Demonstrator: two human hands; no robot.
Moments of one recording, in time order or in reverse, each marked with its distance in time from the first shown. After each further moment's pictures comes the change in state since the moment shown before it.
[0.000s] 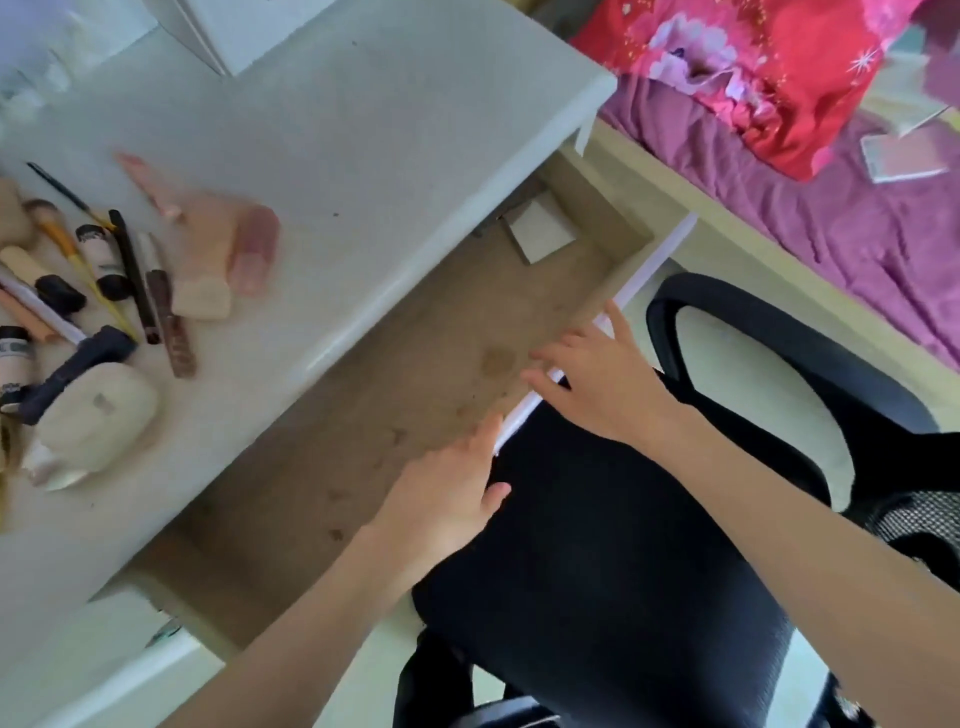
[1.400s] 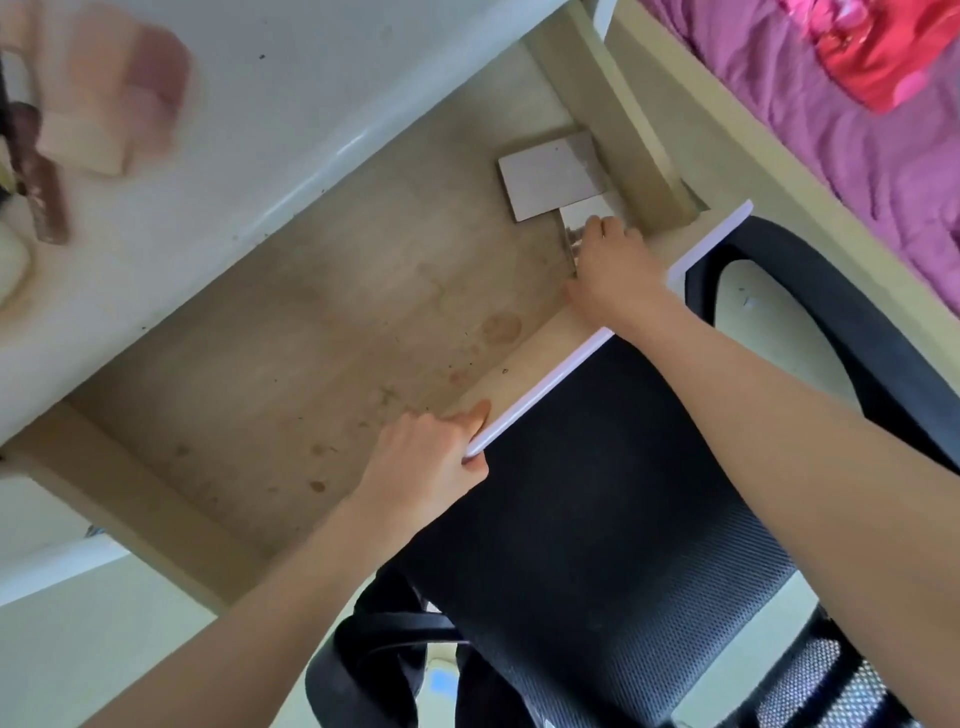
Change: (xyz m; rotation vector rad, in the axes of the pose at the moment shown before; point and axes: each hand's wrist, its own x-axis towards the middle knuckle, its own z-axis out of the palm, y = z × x) left_hand 0.020 0.032 0.072 0.028 0.097 -0.088; right_hand 0.052 0.070 0.051 -0.004 -0.152 0.327
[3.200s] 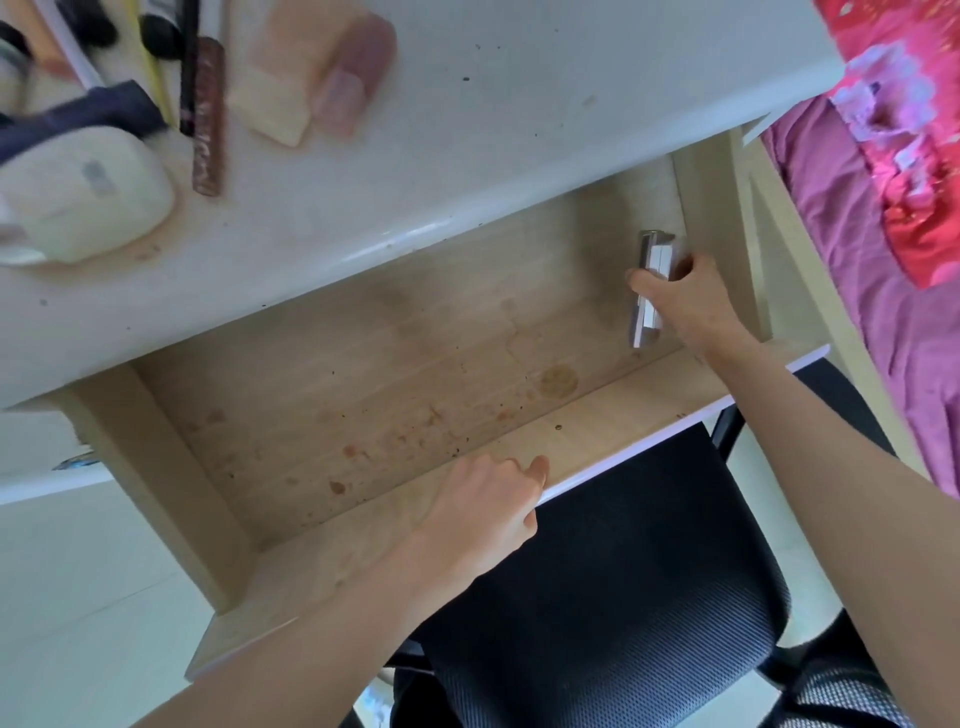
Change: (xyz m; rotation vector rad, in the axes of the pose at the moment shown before) left_hand 0.001 -0.009 -0.004 -0.088 -0.022 0.093; right_hand 0.025 -0.038 -0.045 0.767 0.016 0.136
